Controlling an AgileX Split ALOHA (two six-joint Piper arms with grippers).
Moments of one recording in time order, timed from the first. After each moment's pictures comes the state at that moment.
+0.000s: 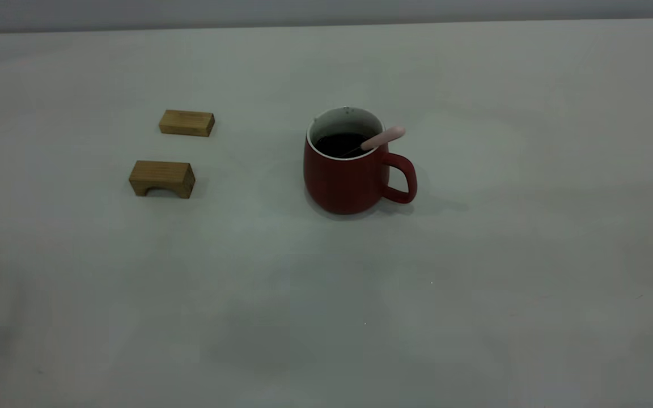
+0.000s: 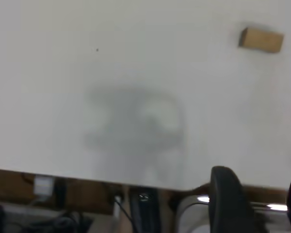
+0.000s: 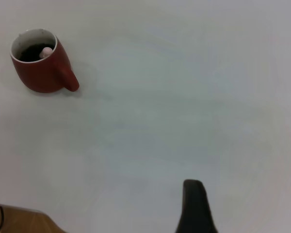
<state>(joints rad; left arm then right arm) 0.00 1.02 -1.10 0.08 1.17 -0.12 0.05 0.02 -0.47 0.08 1.14 -0.12</state>
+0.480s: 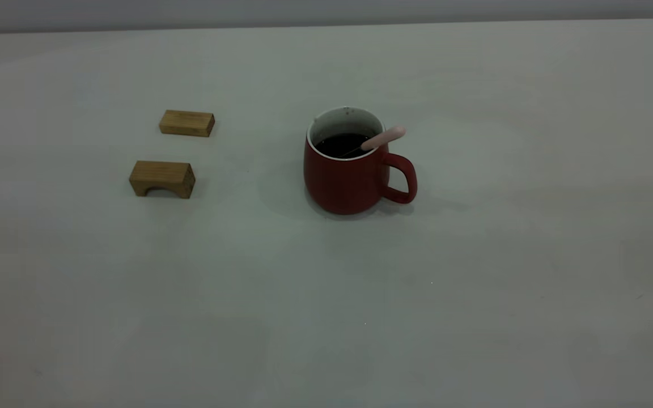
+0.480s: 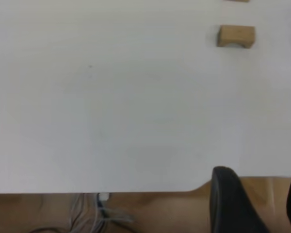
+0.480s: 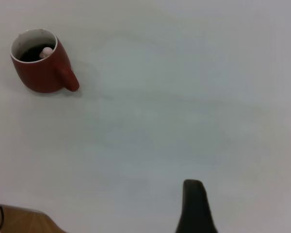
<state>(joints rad) 0.00 0.30 -0.66 0.02 1.16 0.00 0.05 0.02 -0.47 0.08 1.14 -0.12</state>
